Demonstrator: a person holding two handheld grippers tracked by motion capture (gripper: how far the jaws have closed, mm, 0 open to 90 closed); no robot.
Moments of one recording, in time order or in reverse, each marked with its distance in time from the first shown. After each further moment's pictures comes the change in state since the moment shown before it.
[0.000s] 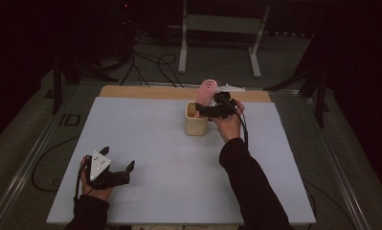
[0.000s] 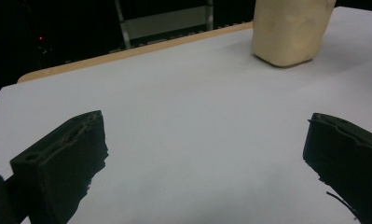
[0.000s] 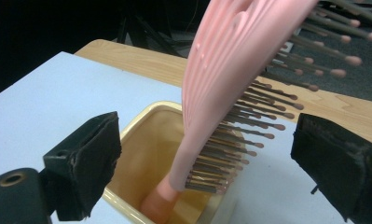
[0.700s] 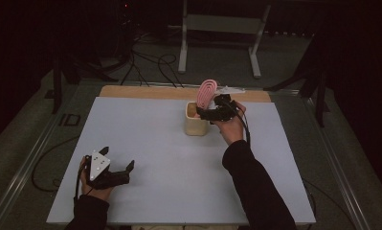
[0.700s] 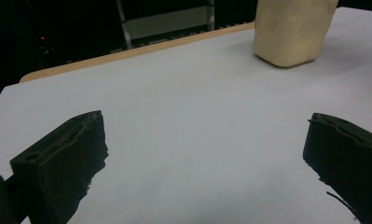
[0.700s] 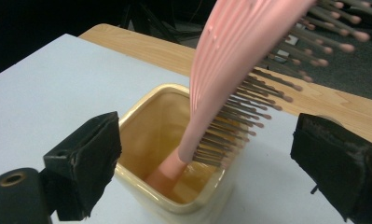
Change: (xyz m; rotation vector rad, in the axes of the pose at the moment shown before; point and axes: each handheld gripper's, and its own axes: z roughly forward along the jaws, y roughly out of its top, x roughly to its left) left arm 0.000 0.000 0.000 -0.001 0.007 -0.002; right arm 0.002 -0.004 -0.010 0.035 0.010 -0.053
